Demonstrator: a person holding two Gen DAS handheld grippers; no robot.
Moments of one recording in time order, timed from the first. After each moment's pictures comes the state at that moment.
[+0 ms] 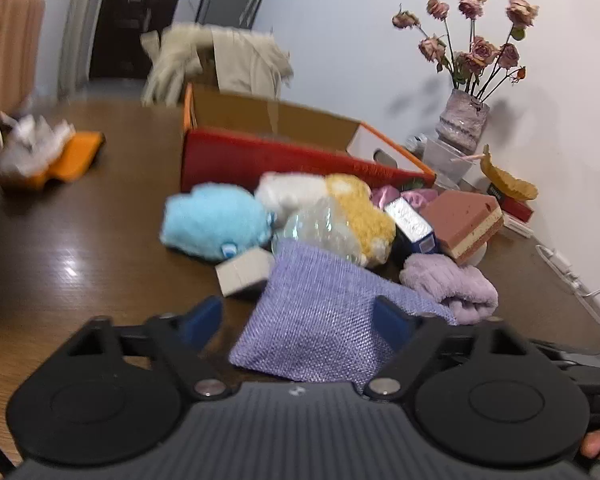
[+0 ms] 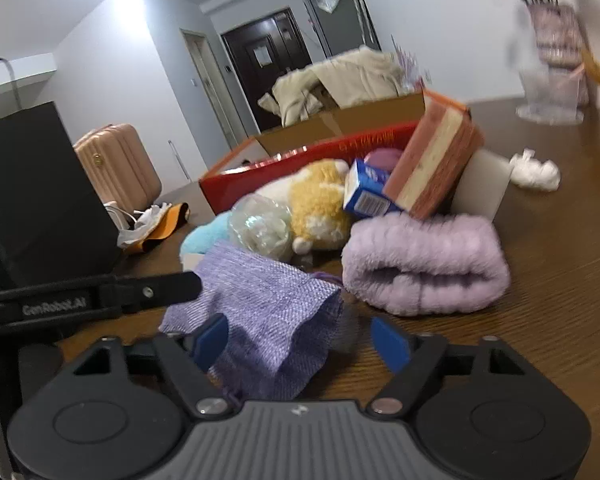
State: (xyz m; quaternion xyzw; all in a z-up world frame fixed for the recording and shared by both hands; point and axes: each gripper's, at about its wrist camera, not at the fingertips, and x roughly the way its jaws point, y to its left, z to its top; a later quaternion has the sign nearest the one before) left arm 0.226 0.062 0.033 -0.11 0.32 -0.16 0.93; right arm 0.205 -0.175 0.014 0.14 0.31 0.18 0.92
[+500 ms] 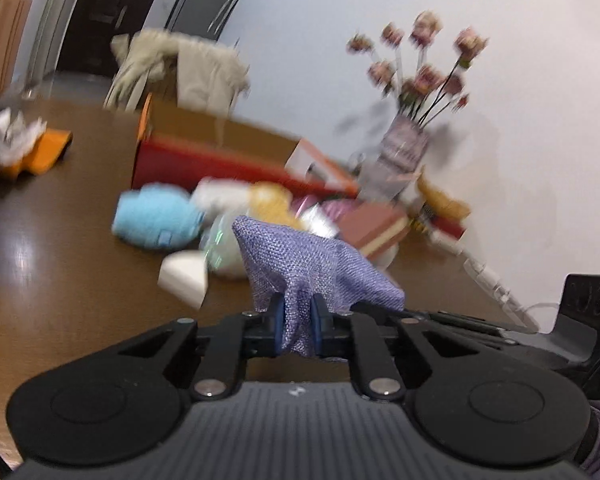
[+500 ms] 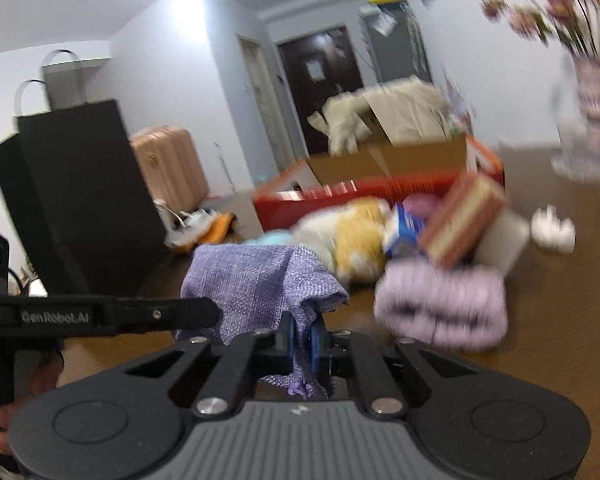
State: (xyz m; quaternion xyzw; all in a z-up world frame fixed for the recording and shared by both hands) left arm 0.163 0.052 0.078 -0.15 0.27 -0.22 0.92; right arm 0.170 -0.185 0.057 0.07 0.25 0.25 0.93
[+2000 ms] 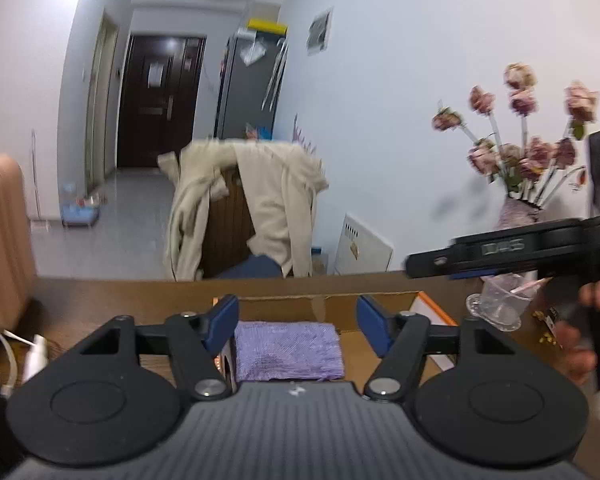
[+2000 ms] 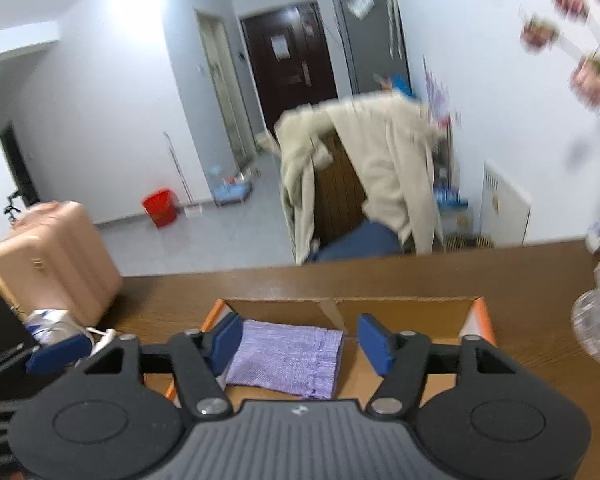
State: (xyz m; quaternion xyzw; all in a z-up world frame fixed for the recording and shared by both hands) left arm 0.368 0.068 0.191 -0.05 0.19 -0.08 0.98; right arm 0.477 -0.167 0.207 0.05 0.29 0.19 0.94
